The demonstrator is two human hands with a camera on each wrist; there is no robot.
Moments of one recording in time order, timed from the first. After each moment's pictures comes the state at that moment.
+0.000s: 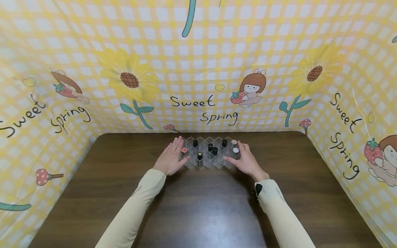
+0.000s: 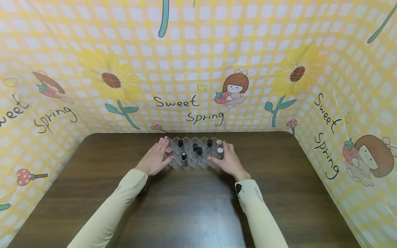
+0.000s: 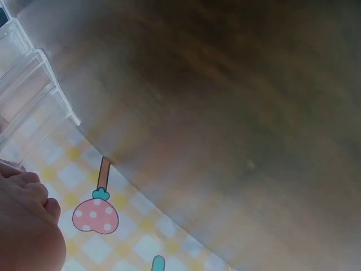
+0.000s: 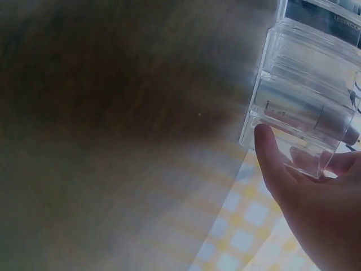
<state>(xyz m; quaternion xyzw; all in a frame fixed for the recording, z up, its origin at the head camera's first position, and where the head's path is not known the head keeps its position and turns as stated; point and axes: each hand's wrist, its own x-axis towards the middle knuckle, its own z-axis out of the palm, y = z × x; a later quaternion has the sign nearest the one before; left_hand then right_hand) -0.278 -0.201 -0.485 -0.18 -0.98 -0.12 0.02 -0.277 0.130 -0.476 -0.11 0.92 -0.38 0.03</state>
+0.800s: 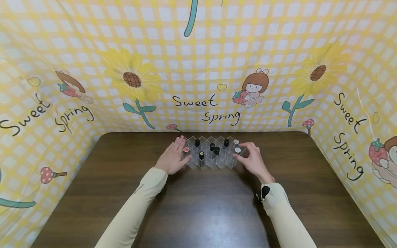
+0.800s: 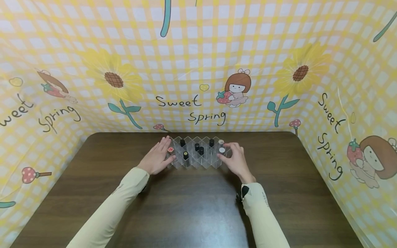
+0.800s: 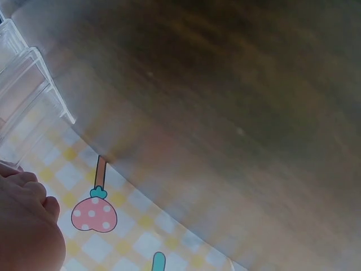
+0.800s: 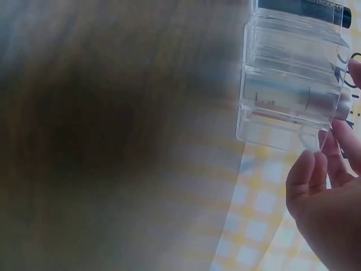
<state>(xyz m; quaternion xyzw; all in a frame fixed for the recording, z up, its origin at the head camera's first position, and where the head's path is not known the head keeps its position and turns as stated) -0.278 -0.201 -0.482 -0.18 -0.98 -0.11 0.01 -0.276 0.142 -0.477 -0.11 0.89 -0.43 -0.08</state>
